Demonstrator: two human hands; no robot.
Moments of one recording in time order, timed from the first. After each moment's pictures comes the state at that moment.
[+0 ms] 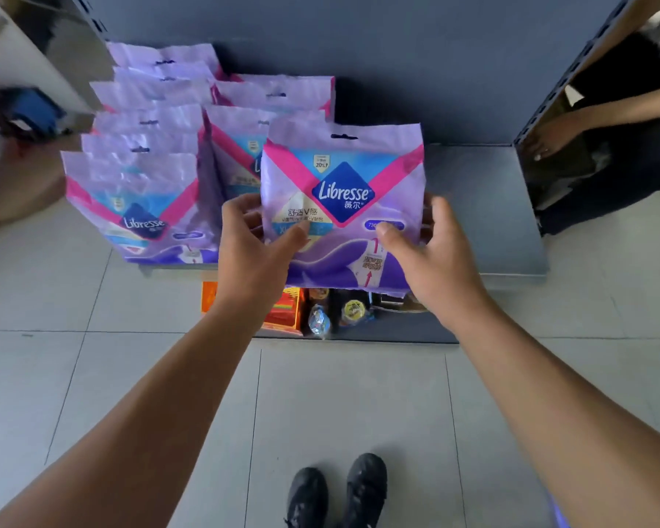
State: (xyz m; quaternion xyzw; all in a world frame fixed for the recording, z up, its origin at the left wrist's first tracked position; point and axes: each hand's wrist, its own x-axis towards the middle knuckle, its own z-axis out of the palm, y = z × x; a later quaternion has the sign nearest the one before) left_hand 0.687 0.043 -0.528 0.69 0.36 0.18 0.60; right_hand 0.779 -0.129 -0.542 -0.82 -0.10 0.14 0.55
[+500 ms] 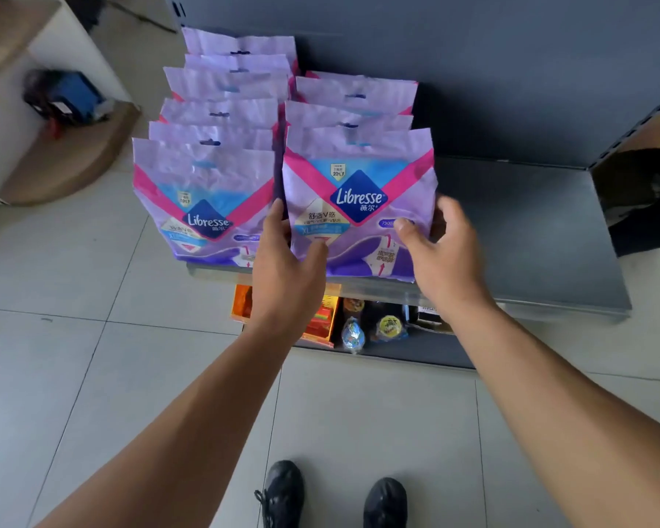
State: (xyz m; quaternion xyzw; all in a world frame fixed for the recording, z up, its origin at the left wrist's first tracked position) left_hand 0.668 0.099 -0.566 0.74 0.37 0.18 0.54; right_hand 0.782 -0.036 -0.580 -0.83 -0.11 0.09 0.53
